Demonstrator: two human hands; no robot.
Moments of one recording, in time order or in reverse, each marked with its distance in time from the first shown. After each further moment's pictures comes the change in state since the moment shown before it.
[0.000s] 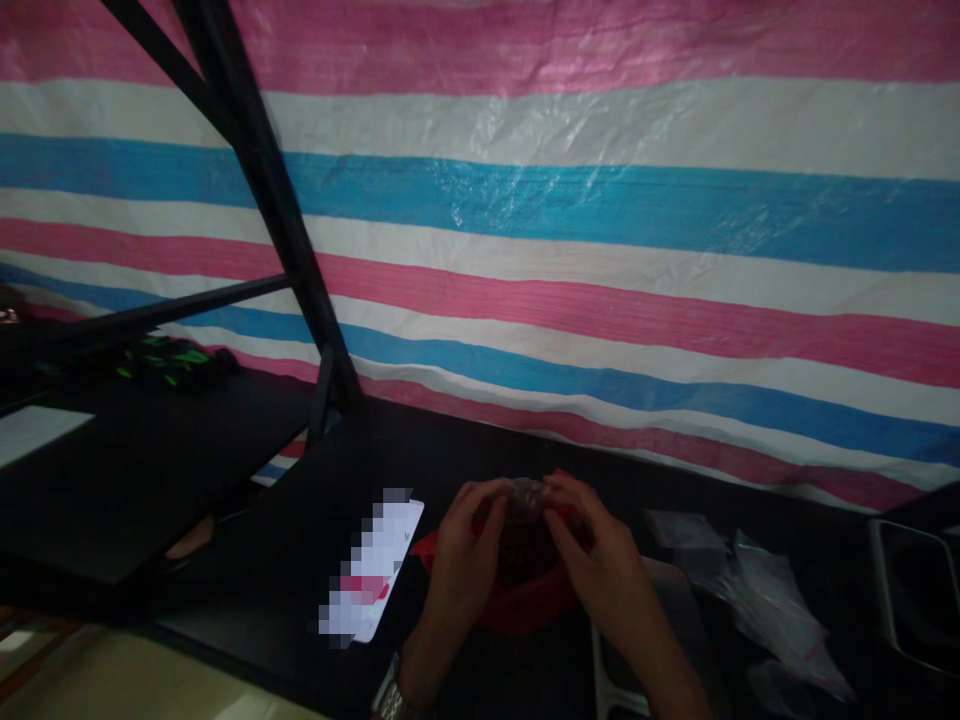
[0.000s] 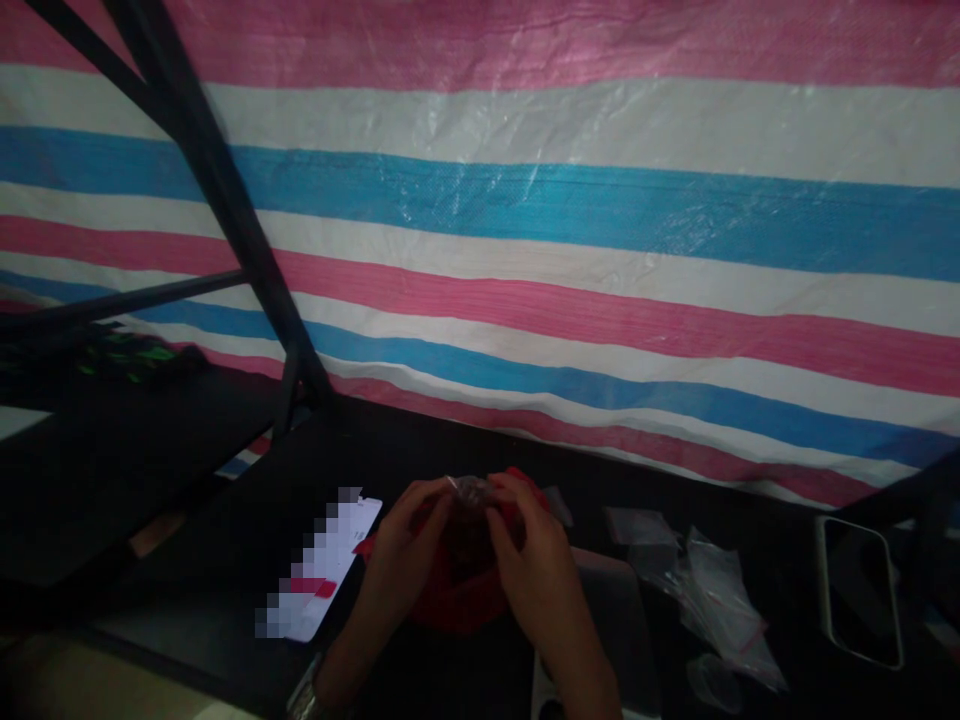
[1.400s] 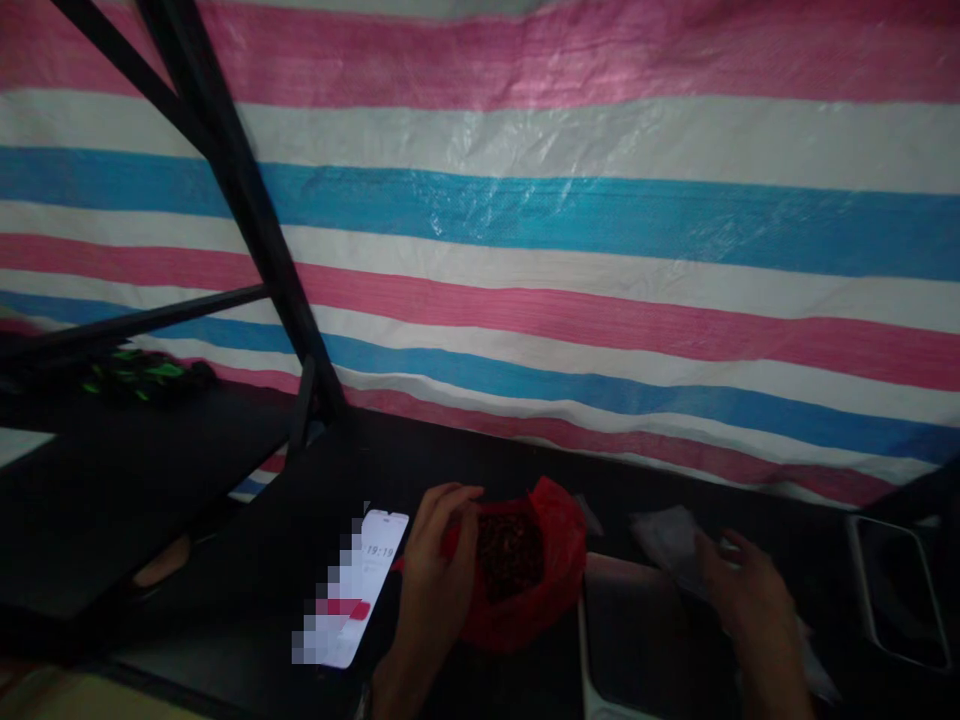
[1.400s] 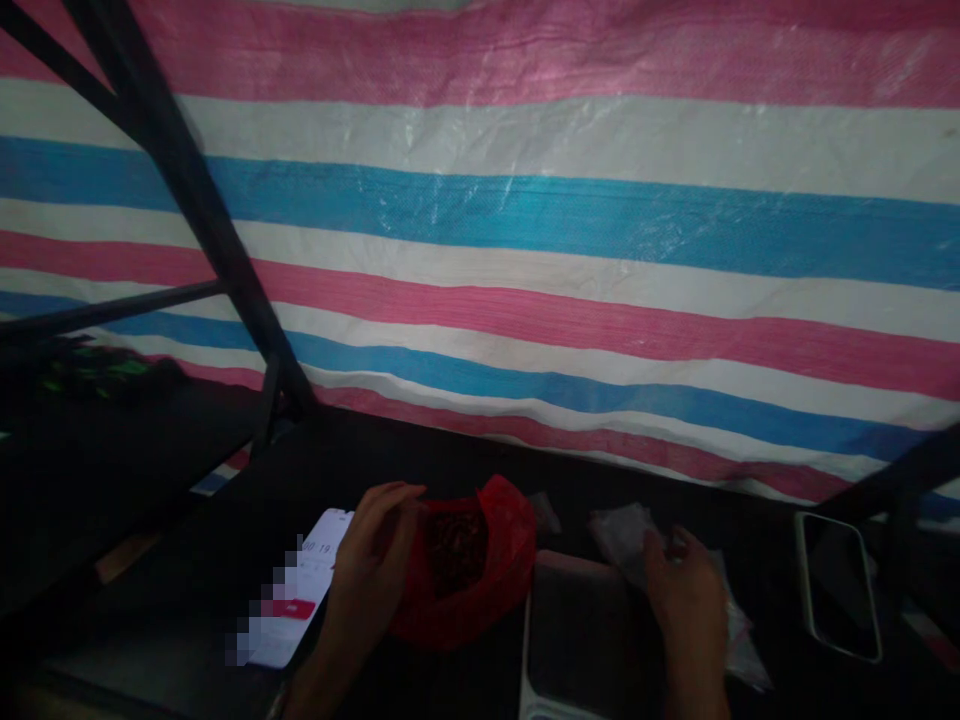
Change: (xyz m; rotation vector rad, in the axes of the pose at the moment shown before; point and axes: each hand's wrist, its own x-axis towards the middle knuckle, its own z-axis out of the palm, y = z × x) left_hand -0.003 0.001 -0.010 0.223 0.186 0.227; right_hand -0.012 0.099 -0.138 -0.563 0.649 0.627
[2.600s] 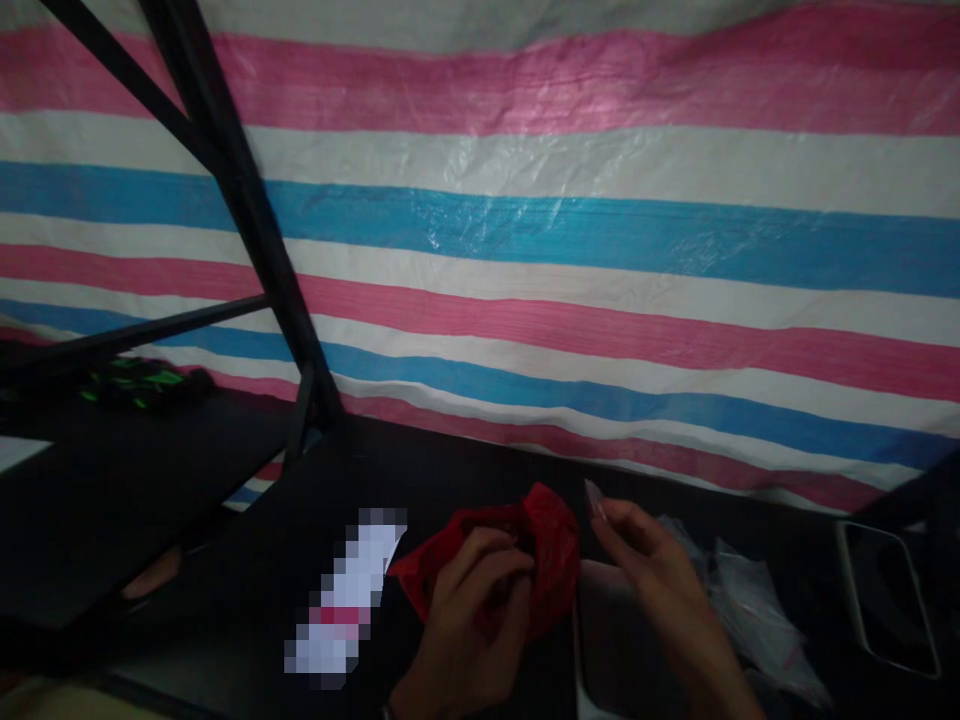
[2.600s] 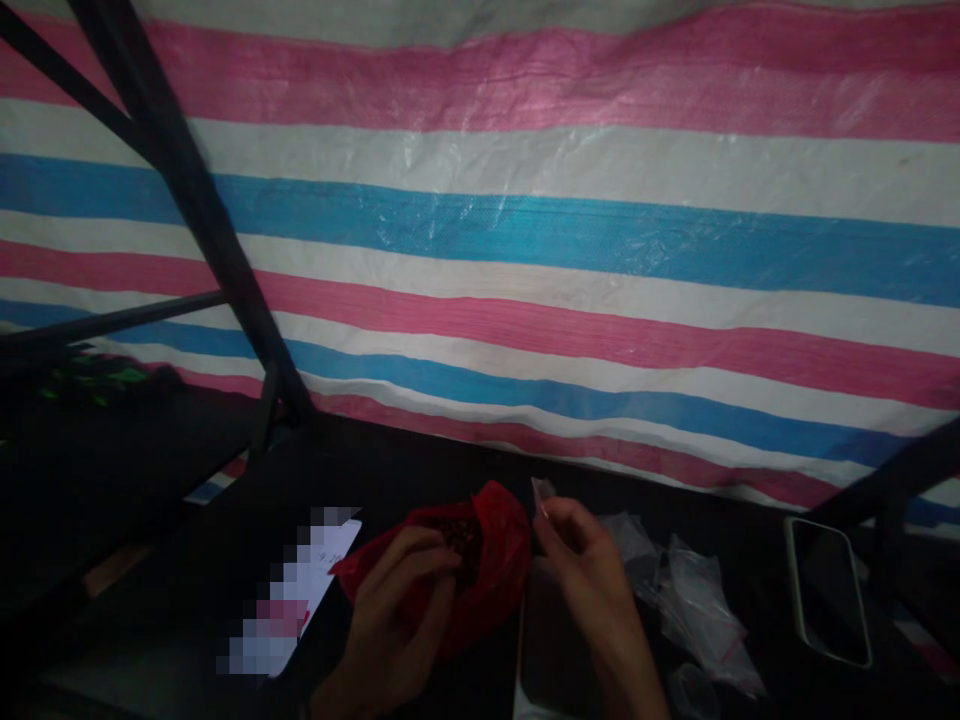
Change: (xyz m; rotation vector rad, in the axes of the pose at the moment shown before) left_hand -0.026 0.032 0.005 -0.074 -0.203 0.337; right_hand -0.073 -0.084 0.002 0.679 -0.646 -0.360
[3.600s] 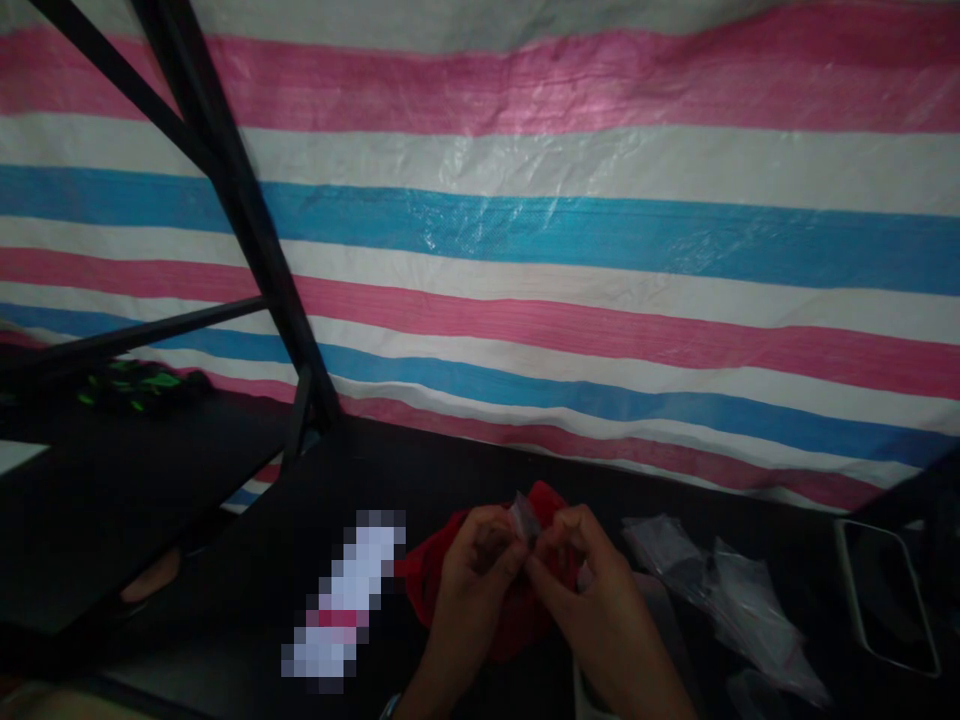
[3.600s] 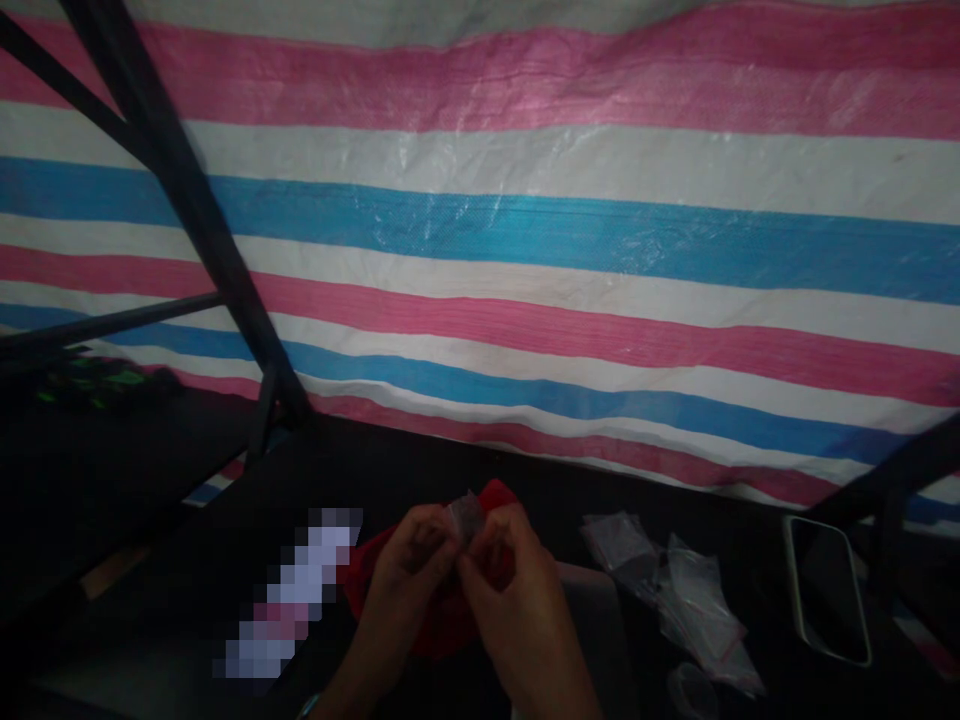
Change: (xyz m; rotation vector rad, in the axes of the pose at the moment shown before) left_hand 0.019 0.000 0.021 -0.824 0.043 -0.743; right_hand -0.030 -0.023 0.056 -0.062 -0.077 -0.078
